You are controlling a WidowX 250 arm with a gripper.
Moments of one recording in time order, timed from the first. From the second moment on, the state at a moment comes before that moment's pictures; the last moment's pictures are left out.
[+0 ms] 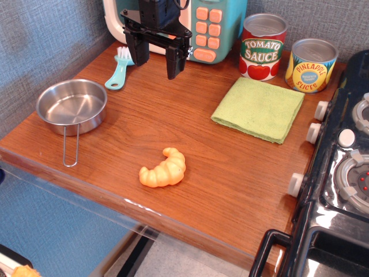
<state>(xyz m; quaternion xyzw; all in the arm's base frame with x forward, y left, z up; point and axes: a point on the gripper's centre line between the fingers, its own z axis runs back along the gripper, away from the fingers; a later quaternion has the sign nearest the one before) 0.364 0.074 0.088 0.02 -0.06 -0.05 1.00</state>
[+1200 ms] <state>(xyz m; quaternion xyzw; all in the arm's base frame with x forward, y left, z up) 0.248 0.017 0.052 -0.02 -0.01 -0.15 0.99</state>
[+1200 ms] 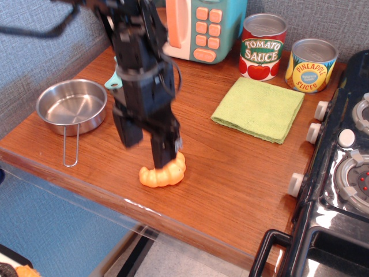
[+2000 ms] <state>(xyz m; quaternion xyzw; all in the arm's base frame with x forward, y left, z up) 0.268 -0.003 0.021 0.01 -0.01 -0.16 0.99</state>
